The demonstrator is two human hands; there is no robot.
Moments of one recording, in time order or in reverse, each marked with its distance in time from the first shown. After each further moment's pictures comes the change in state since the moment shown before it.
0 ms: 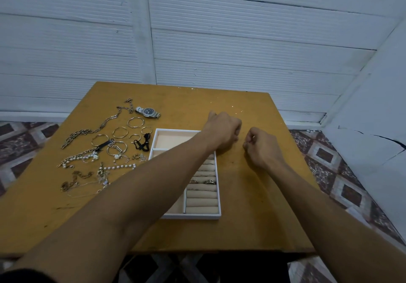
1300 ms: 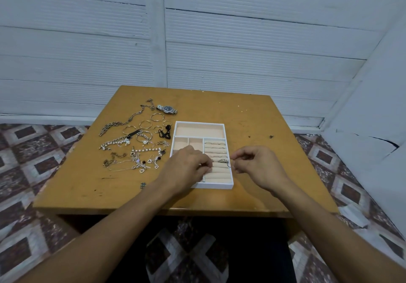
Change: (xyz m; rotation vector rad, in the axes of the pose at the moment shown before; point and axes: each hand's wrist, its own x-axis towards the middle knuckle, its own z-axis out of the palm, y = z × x) left_hand -0.215 -0.020 -0.019 -0.208 0.202 -0.013; right_hand -0.139 -0.057 -0.019 0.395 -0.177 0.007
